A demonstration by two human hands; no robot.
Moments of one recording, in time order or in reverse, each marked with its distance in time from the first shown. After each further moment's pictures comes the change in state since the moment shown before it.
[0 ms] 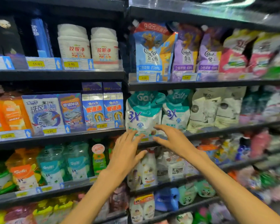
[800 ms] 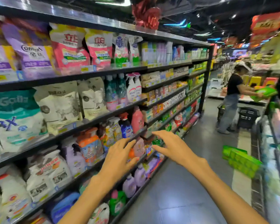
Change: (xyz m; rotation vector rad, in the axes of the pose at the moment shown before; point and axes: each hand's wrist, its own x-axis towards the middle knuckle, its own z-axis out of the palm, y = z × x) left_hand 0.052 0.508 0.107 -0.386 -0.183 0.508; right_hand -0.410 0.286 -0.273 -0.315 0.145 0.531
